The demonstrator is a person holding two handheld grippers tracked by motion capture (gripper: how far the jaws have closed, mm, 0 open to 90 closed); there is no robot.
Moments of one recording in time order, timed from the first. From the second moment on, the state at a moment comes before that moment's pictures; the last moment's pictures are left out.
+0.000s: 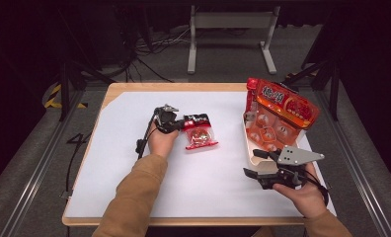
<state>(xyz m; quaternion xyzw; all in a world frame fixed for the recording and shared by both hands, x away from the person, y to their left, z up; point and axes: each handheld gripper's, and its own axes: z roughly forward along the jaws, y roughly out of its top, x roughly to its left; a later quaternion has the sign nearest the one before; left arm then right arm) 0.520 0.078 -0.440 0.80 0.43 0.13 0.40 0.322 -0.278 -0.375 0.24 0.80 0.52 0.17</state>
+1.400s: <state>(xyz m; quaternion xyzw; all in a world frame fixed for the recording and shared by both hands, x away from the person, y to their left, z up) 0.442 0.071 -0.370 0.79 0.28 0.11 0.54 0.347 -0.267 -0.372 0.26 0.78 0.54 0.16</state>
